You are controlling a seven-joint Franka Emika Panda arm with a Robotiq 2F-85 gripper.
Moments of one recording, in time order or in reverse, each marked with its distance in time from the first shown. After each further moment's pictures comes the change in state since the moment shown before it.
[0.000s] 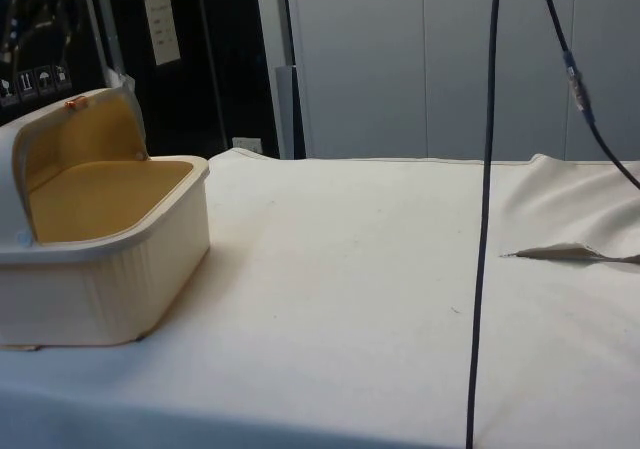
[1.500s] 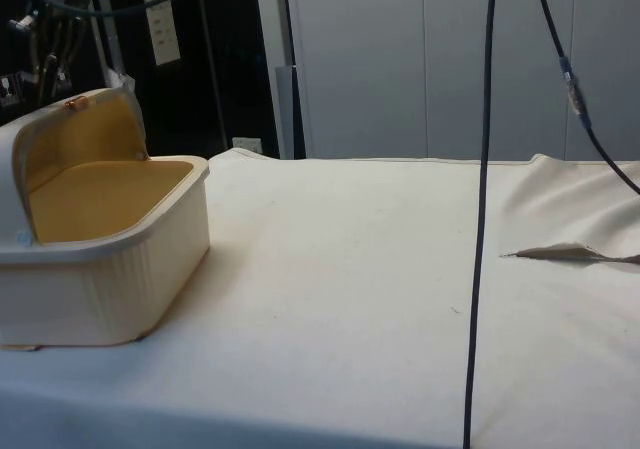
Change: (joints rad) arm -0.036 0.021 -0.001 -0.027 0.146 0.063 -0.222
